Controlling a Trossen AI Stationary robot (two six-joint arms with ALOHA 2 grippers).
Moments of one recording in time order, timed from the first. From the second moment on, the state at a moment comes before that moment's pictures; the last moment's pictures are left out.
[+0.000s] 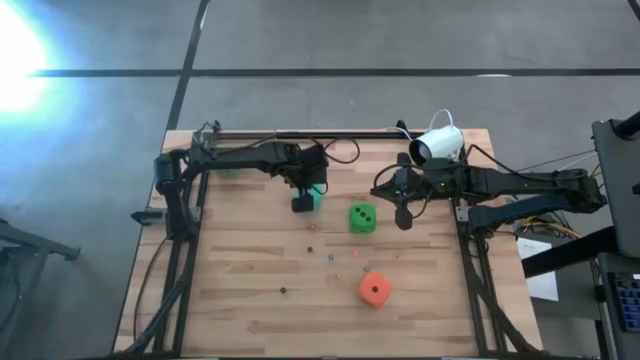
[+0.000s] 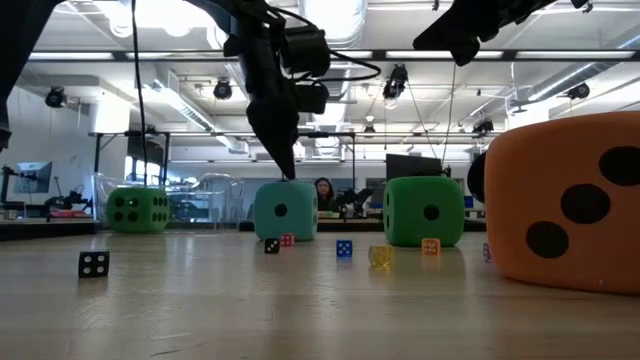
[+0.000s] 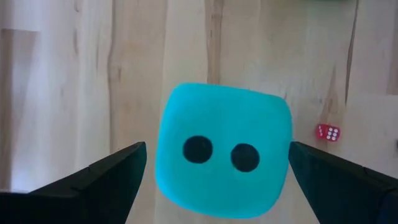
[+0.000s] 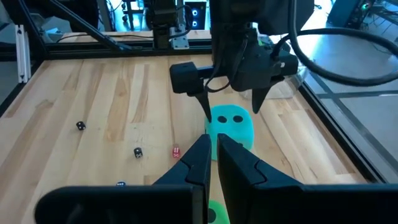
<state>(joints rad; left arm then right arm) 0.29 1.87 1.45 -0.84 -0.01 0.23 -0.07 0.97 0.80 -0.23 0.05 0.03</state>
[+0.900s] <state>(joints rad) 0.28 1.87 1.39 -0.78 -0.01 0.20 -0.07 0.97 0.80 -0.23 0.05 0.02</state>
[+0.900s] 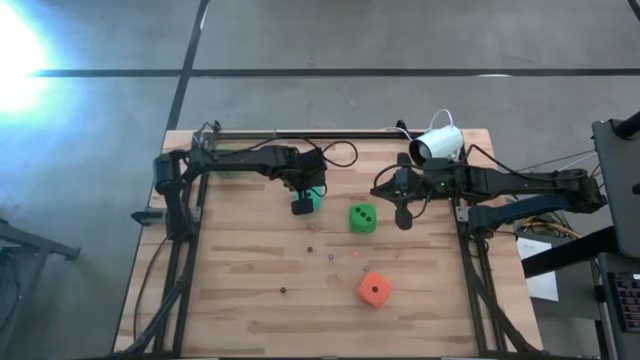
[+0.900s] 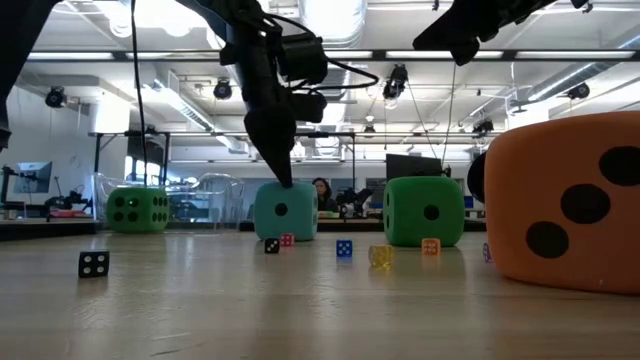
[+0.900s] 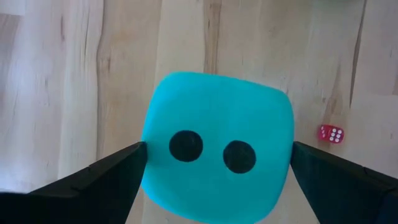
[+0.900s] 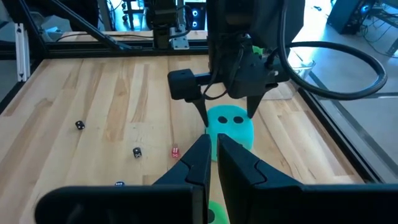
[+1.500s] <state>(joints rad) 0.28 1.87 1.40 -0.78 -0.04 0.24 -0.07 0.97 0.80 -0.23 0.05 0.02</state>
